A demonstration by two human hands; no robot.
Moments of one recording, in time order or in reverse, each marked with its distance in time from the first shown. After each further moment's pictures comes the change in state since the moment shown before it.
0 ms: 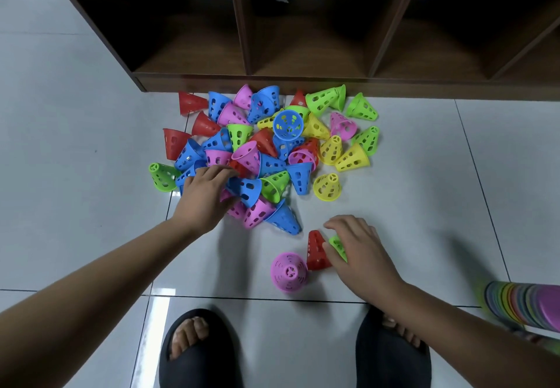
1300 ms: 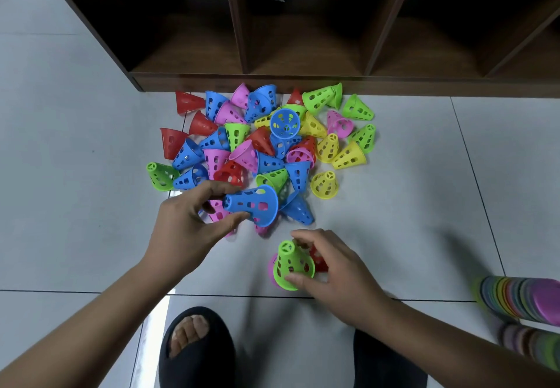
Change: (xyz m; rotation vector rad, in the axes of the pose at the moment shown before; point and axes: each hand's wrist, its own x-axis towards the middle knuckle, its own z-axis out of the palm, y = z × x) left_hand -0.071 0.080 -0.089 -0.482 0.186 -0.034; right_hand -0.022 -0.070 -0.027 0.473 -0.121 0.027
